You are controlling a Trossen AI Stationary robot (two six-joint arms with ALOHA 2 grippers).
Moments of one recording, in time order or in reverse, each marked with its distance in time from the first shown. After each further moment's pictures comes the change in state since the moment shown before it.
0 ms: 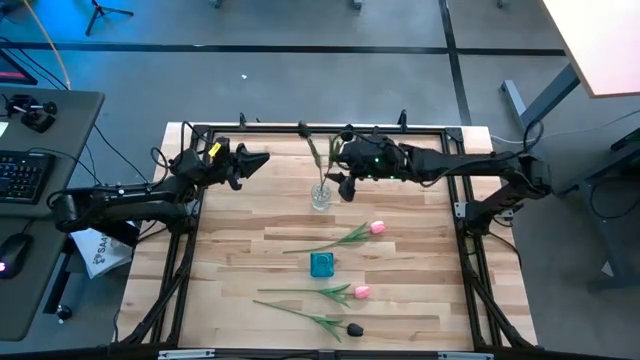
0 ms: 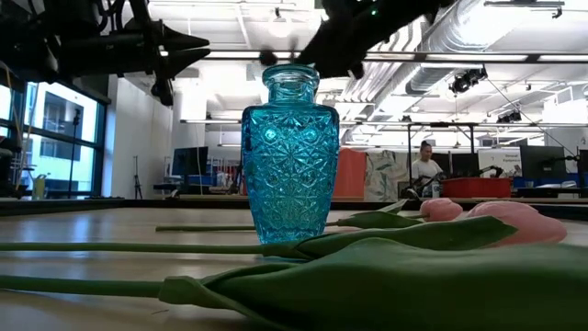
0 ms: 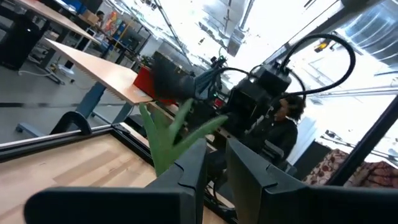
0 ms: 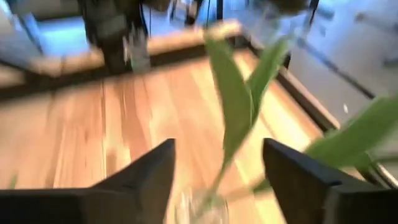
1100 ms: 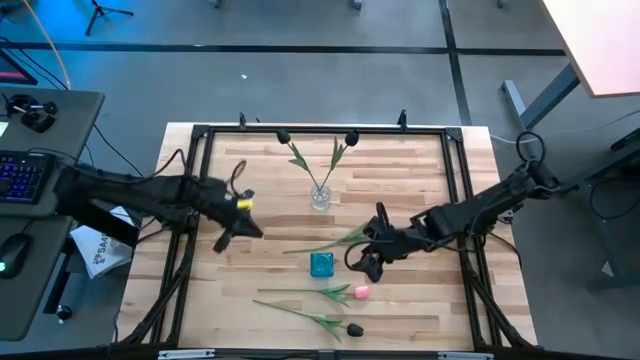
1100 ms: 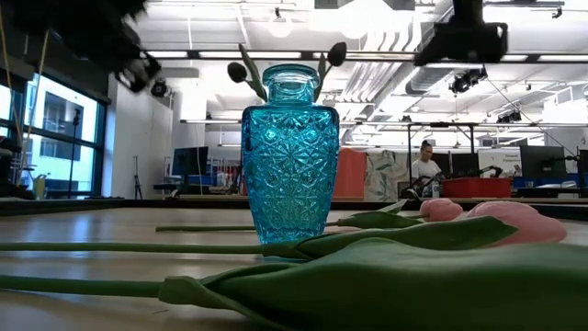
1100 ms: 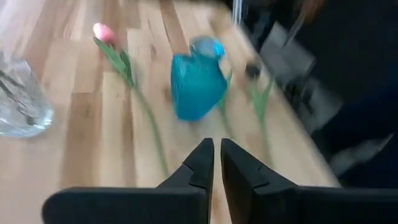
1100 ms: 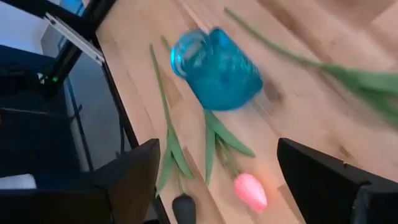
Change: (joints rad) left arm -0.569 -0.089 0.318 -1.193 0.031 0.585; right arm 0.596 -0.067 -0.080 -0.298 0.058 1.005
